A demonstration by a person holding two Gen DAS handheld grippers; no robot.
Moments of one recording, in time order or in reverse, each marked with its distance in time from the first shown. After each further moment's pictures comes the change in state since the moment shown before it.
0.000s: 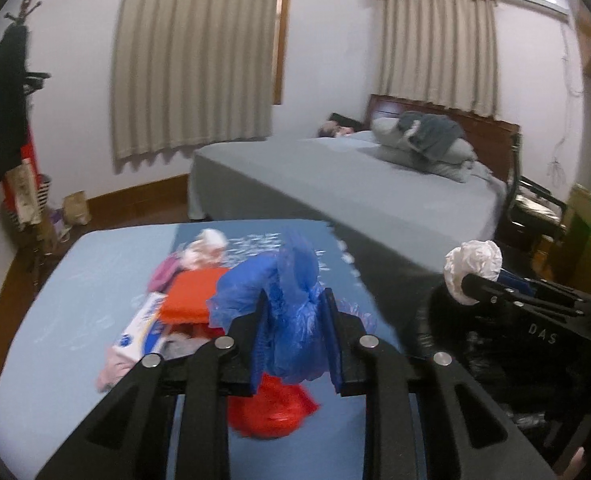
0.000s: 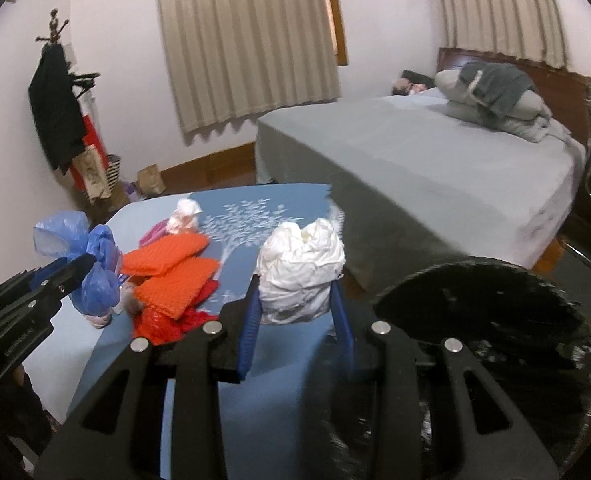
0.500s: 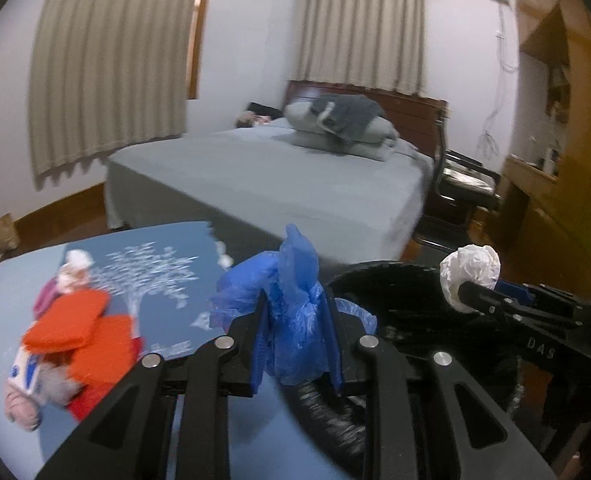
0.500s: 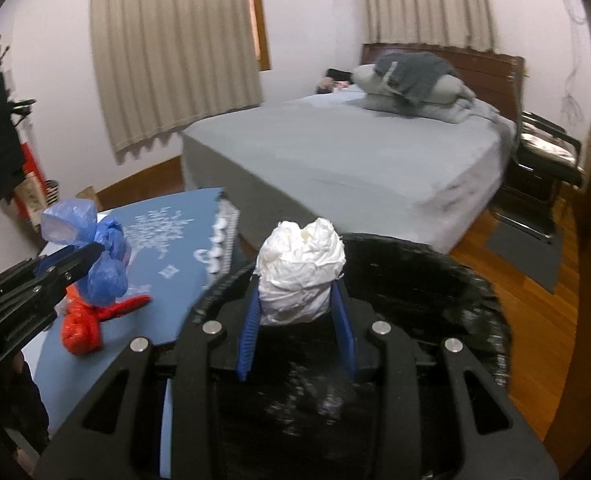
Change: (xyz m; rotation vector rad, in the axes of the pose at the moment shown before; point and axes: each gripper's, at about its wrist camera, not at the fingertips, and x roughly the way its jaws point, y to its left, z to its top) left arm 0.037 -0.118 0.015 0.121 0.044 -0.266; right arm -0.061 -0.101 -0.033 0.117 -0.017 -0.232
